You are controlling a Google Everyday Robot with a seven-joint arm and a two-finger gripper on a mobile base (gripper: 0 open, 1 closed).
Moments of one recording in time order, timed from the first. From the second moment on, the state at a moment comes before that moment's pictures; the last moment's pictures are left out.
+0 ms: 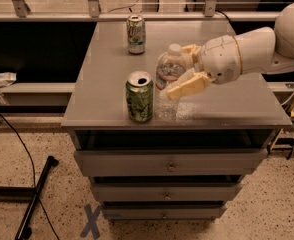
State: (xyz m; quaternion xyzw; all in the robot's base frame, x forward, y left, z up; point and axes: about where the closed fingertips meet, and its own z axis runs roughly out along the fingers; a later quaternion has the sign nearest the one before) arm 0.535 -0.051 0.936 -0.62 0.54 0.34 0.46
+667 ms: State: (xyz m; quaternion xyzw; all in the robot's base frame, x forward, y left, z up) arm 0.536 -0.055 0.943 -0.61 0.54 0.35 0.47
